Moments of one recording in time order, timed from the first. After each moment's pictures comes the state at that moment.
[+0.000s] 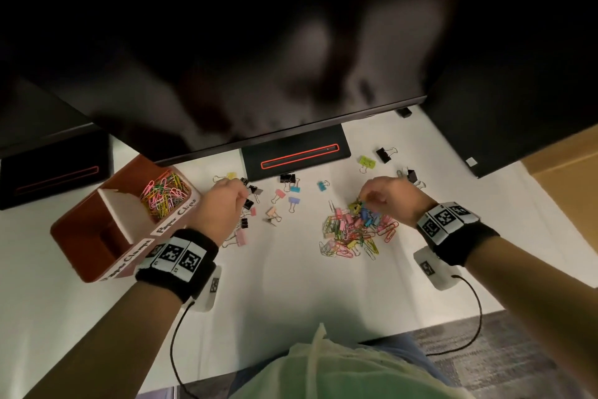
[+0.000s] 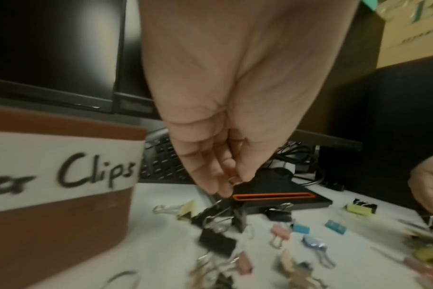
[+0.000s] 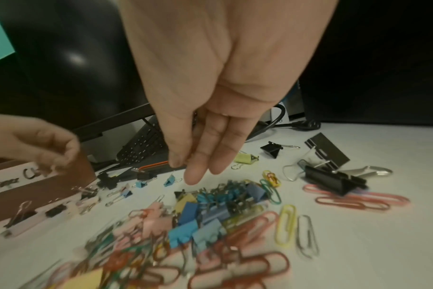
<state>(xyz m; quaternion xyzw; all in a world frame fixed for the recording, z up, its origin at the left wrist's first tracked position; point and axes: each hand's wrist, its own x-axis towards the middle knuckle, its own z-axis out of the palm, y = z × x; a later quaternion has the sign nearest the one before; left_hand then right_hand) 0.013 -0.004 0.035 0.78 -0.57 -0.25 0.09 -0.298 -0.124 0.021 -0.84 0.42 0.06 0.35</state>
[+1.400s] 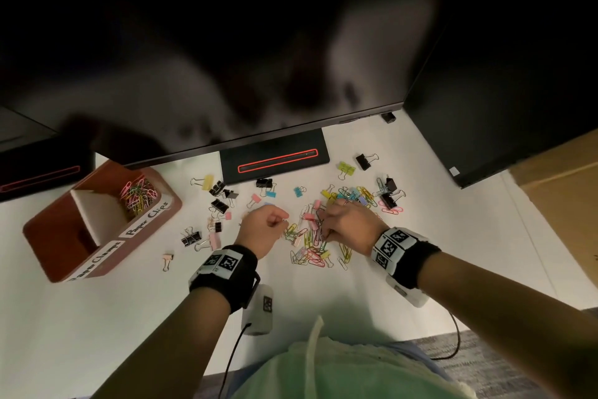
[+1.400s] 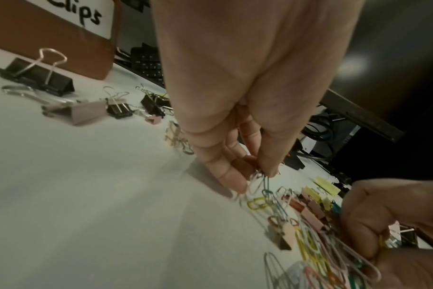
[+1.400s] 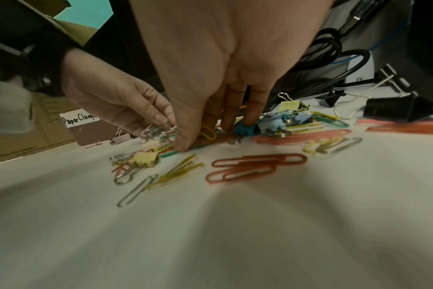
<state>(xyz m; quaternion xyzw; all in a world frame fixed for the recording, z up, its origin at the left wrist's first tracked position) -0.096 -0.018 -0.023 0.77 -0.38 -0.45 0.26 -0.294 -0.107 -0.019 -0.93 0.26 0.08 0.25</state>
